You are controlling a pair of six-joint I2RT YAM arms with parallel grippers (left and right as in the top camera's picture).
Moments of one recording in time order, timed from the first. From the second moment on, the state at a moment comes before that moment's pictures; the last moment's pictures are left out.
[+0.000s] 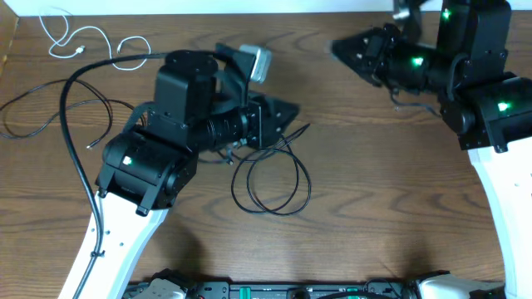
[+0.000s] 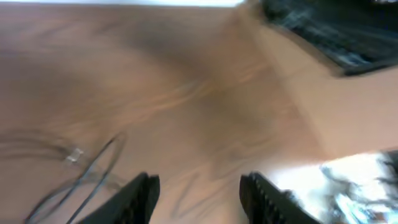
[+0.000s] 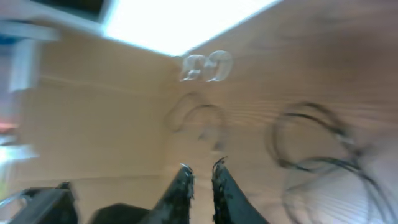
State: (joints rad) left arm -0.45 1.27 1.54 -0.88 0.46 -0.35; right arm 0.26 1.47 1.76 -0.82 -0.61 0.85
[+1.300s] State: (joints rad) left arm -0.45 0.87 0.89 -0.99 0.02 -0.59; right arm 0.24 1.52 1.76 -1.15 -0.03 0.57
